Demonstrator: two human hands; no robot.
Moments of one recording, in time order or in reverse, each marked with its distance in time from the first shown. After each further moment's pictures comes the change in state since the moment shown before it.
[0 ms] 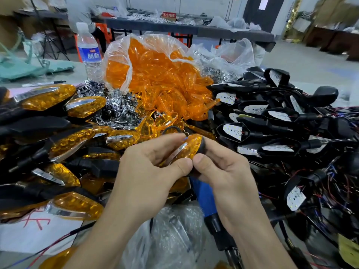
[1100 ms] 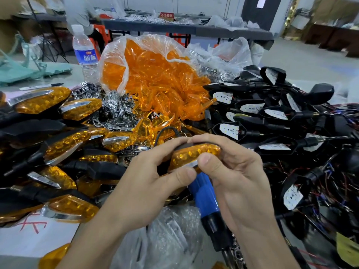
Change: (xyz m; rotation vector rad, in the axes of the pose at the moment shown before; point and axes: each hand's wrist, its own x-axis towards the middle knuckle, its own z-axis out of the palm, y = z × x) left_hand 0.002 0.001 -0.005 0.200 -0.302 0.062; right_hand -0.003 -0.013 -0.004 0.275 0.074 -0.071
